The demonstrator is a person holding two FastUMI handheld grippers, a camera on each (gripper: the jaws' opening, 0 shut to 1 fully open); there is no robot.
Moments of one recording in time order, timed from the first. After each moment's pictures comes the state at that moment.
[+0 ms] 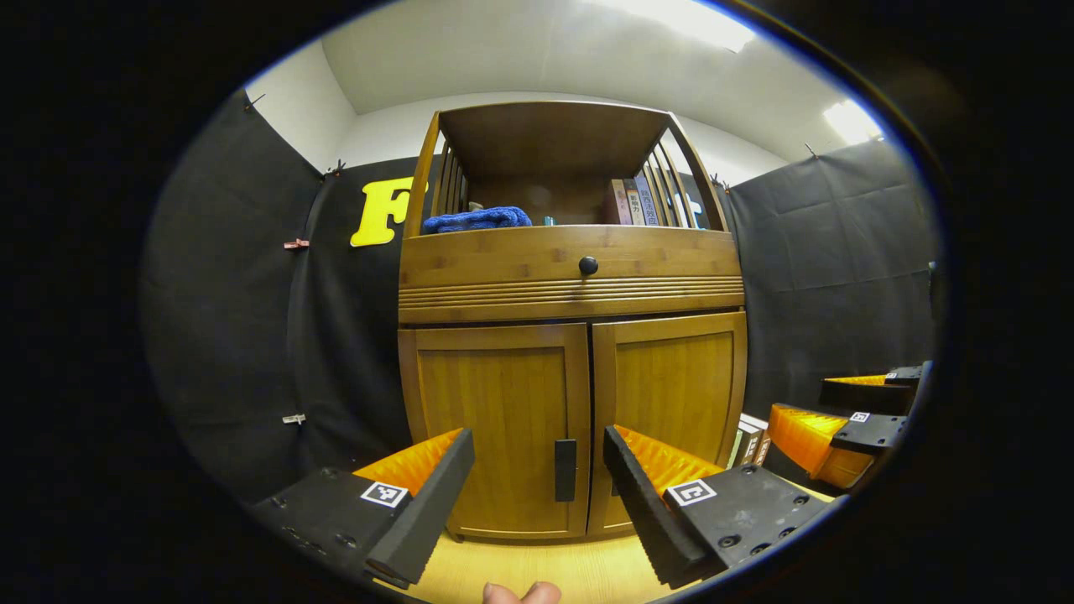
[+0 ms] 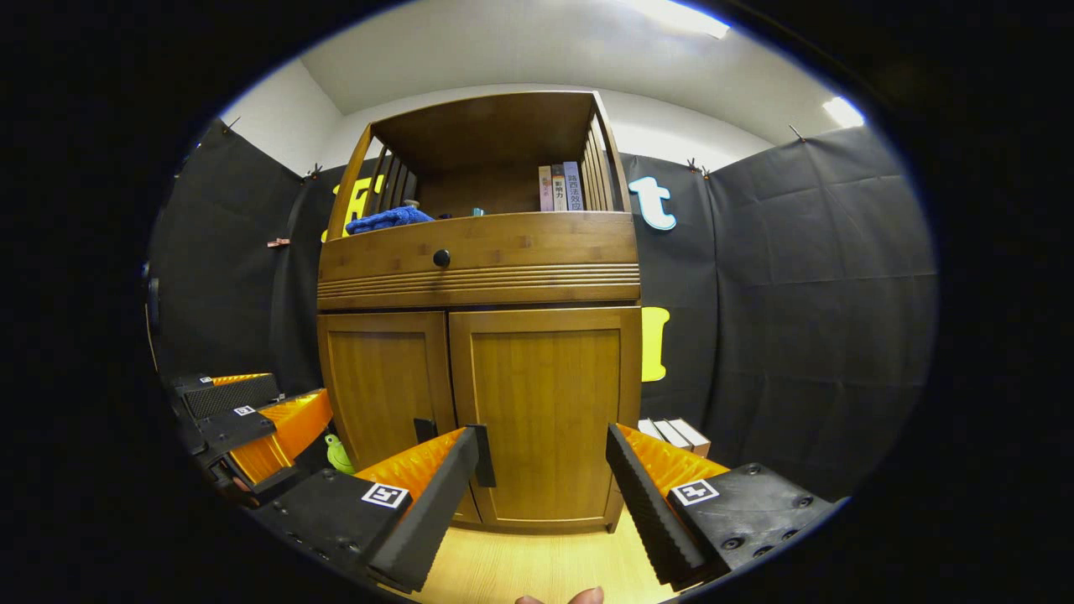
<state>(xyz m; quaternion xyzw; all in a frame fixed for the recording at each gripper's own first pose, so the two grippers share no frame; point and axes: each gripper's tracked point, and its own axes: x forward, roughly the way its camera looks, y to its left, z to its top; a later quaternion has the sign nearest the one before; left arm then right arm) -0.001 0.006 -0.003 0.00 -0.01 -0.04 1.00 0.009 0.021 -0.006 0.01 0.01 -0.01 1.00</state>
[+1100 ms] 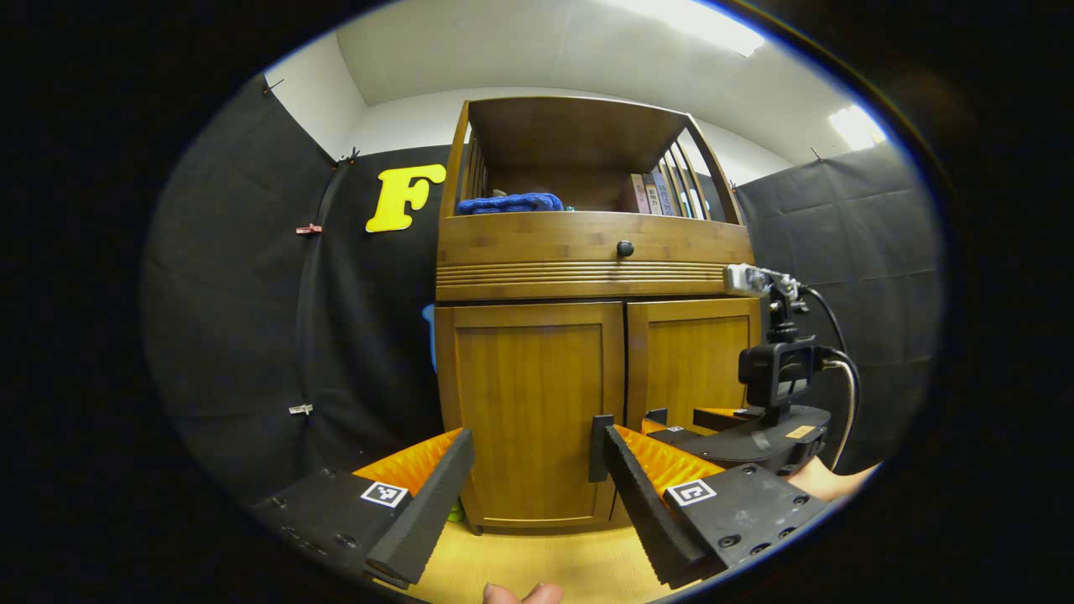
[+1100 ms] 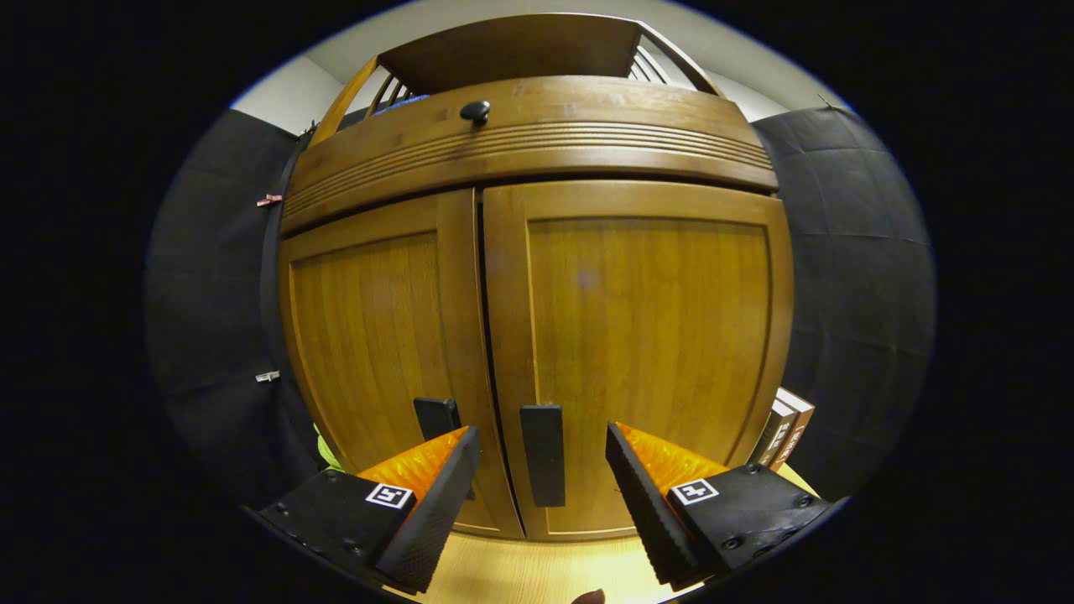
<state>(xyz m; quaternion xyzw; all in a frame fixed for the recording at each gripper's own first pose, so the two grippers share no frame) -0.017 0.074 -0.032 -0.01 0.00 -0.03 1.00 0.173 0.106 -0.134 0.01 0.09 0.02 1.00</state>
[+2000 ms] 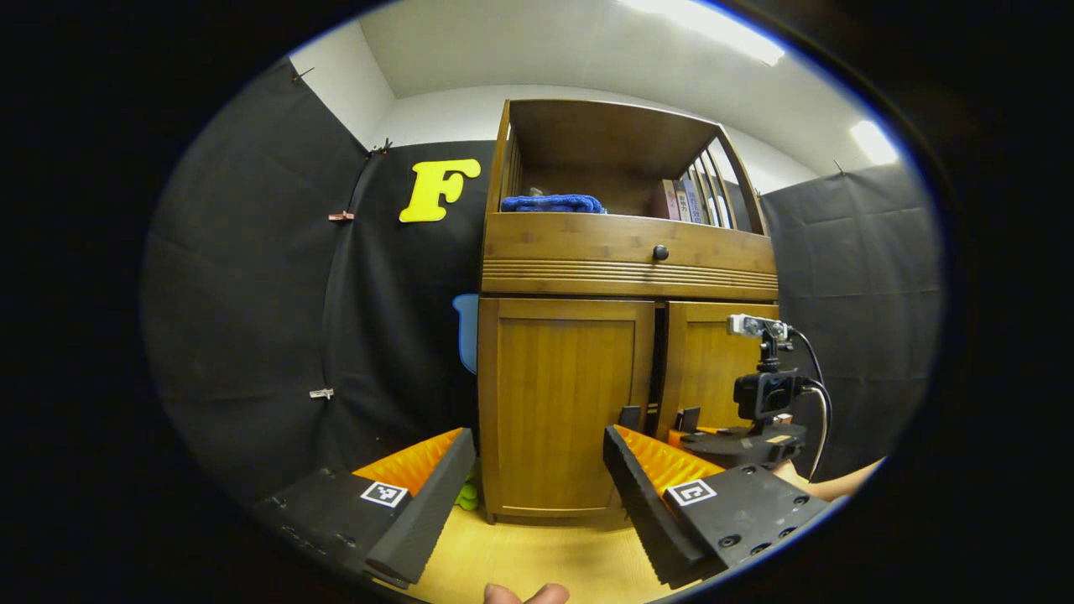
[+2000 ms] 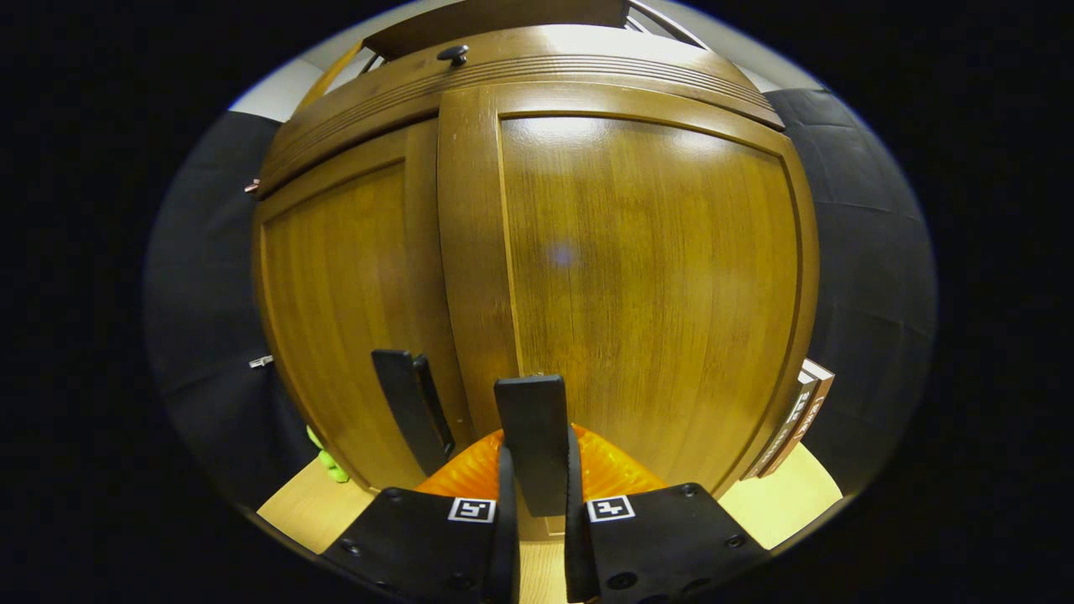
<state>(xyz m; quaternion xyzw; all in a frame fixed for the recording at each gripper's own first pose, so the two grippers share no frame) -0.043 0.099 -0.038 -0.04 0.01 -0.01 1.00 0.168 0.094 -0.177 0.03 0.14 0.02 0.99</state>
